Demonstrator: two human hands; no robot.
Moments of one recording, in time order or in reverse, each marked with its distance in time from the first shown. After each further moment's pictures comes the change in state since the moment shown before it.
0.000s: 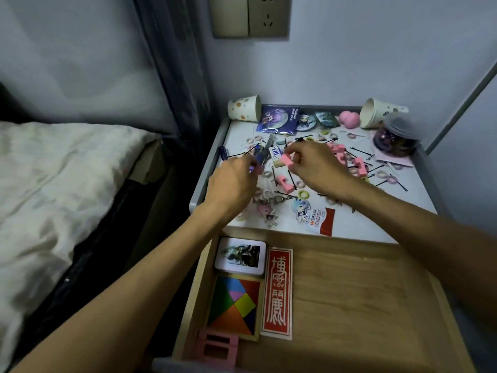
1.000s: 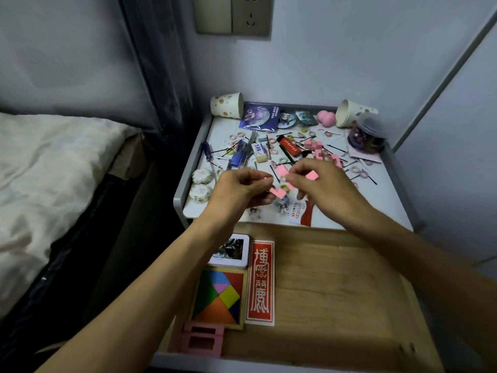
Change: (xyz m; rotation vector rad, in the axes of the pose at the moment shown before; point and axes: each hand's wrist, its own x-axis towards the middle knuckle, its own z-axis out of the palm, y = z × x) left_hand -0.051 0.039 -0.010 -1.160 -0.239 -0.327; right_hand -0.090 -0.021 -0.028 0.275 0.044 0.090
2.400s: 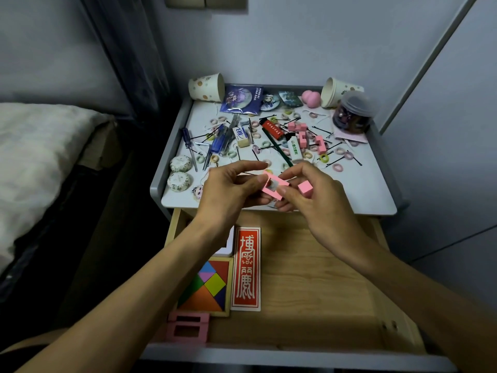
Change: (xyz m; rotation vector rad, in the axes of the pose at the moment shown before) left_hand -0.026 -0.004 0.030 -0.028 -0.002 0.025; right_hand -0.053 0.015 0.008 0.233 0.102 0.027
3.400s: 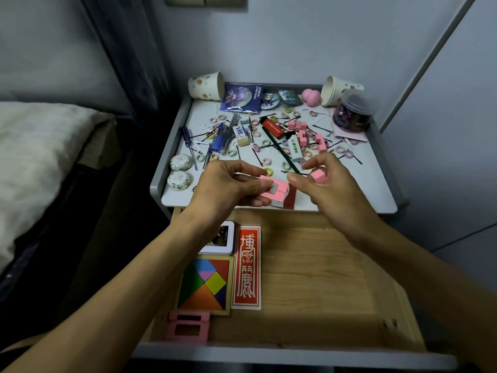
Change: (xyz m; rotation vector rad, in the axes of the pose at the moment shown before) left_hand 0.004 0.011 -0.010 0.111 -0.090 -0.076; right_hand 0.006 -0.003 -0.019 0.070 -0.013 0.151
